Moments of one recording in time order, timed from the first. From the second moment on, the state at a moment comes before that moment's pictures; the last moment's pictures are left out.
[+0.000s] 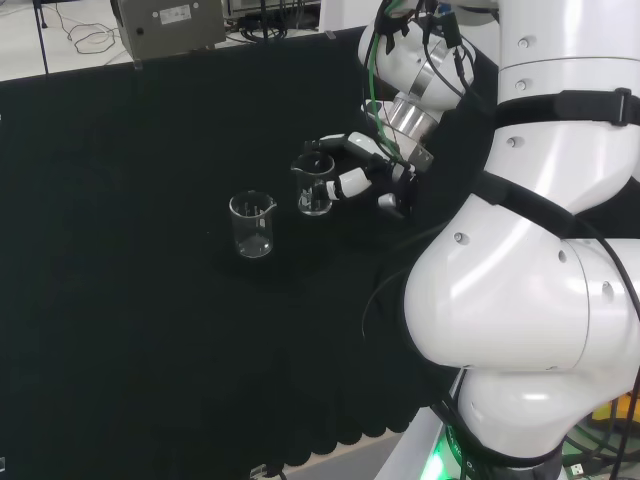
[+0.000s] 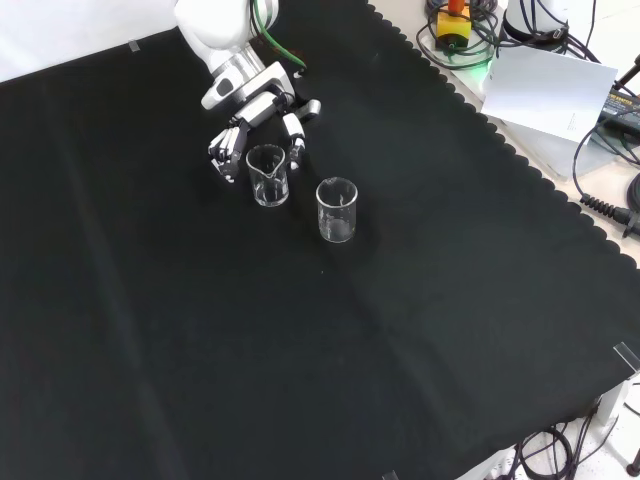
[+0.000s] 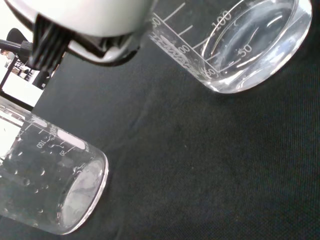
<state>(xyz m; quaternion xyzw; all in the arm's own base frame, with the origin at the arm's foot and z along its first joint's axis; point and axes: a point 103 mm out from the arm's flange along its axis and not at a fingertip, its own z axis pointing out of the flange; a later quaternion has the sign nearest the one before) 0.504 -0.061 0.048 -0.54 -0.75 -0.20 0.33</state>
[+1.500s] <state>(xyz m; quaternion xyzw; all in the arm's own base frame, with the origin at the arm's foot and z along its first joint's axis) 0.509 -0.047 0.035 -0.52 -0.73 -0.28 0.36</state>
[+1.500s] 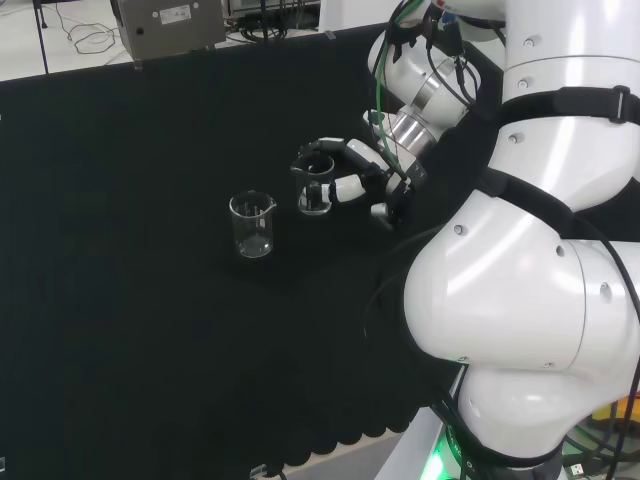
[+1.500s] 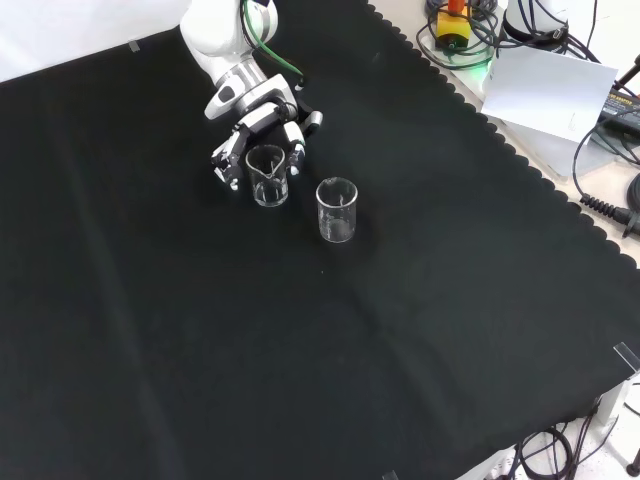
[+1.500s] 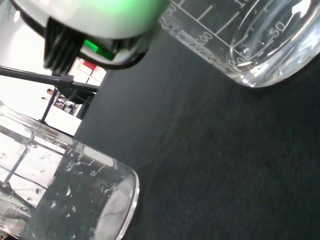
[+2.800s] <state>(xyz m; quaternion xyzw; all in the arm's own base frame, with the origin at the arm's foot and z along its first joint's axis) 0.520 -0.059 0.088 -0.55 -0.72 -0.29 0.30</state>
